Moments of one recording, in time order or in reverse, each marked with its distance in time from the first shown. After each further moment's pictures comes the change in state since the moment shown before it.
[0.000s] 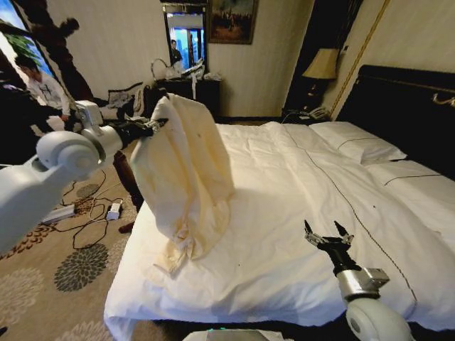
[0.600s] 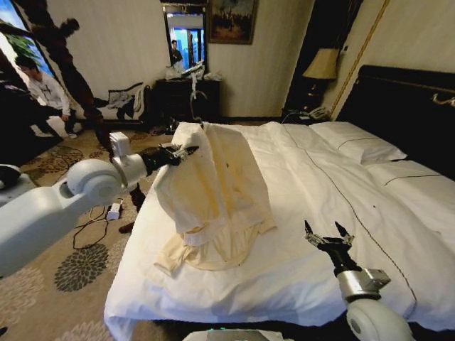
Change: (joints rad) left arm 0.112 0.064 0.083 -0.238 -0.005 -0.160 0.077; right arm -0.004 0.003 0.002 0.001 -0.001 0.003 -0.003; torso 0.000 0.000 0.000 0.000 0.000
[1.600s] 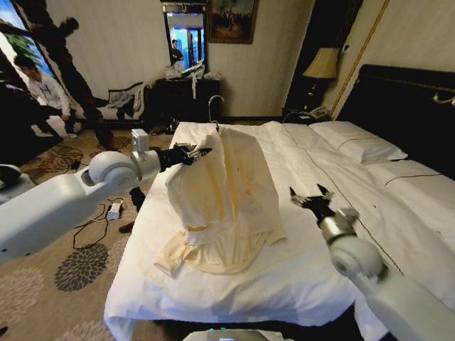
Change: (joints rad) left arm -0.196 -0.078 0.260 0.057 0.061 -0.016 0.108; right arm 0.236 -0.289 -0.071 -0.055 0.097 -0.162 0.168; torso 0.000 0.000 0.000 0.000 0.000
